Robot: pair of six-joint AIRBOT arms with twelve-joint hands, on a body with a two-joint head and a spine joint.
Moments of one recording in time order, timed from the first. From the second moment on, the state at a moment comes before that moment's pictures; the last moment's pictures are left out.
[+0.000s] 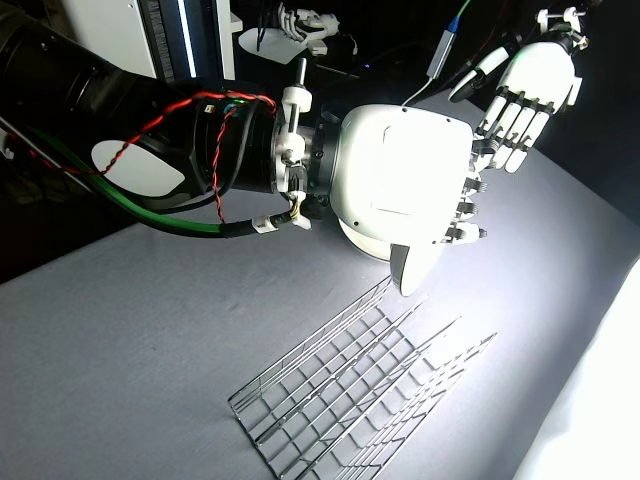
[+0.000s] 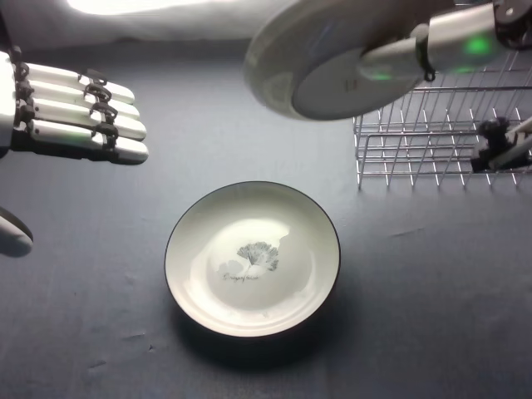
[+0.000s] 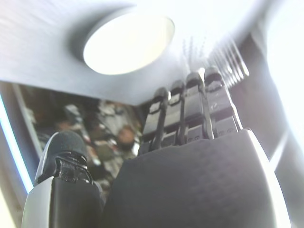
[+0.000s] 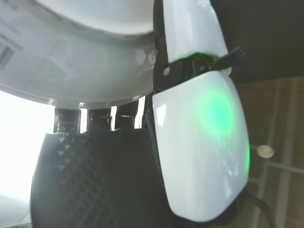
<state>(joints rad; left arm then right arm) 0.34 -0.88 1.58 1.58 -1.15 -0.26 -0.26 -0.95 1.01 0.14 0.55 -0.28</state>
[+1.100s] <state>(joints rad) 0.51 -0.92 1.40 1.51 -0.87 -0.23 -0.31 -0.85 1.10 0.26 0.56 -0.29</state>
